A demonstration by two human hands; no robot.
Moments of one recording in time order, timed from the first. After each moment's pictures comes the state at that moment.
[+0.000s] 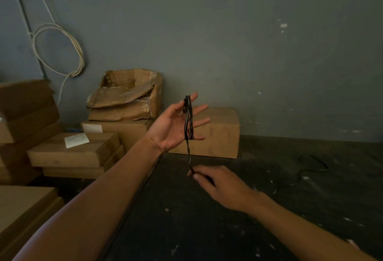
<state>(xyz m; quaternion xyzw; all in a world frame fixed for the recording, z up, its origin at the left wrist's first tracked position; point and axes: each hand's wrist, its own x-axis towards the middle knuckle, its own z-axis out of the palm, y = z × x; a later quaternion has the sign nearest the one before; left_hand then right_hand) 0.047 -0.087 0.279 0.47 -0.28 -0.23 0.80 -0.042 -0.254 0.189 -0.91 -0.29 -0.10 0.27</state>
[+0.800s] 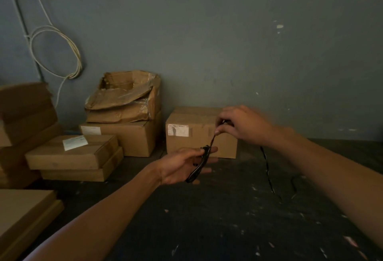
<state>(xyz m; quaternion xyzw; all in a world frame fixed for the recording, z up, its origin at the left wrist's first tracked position) 0.026 -0.088 0.212 0.65 -0.22 -0.36 0.63 -0.008 -0.301 0.308 -0.93 -0.27 -0.23 0.08</state>
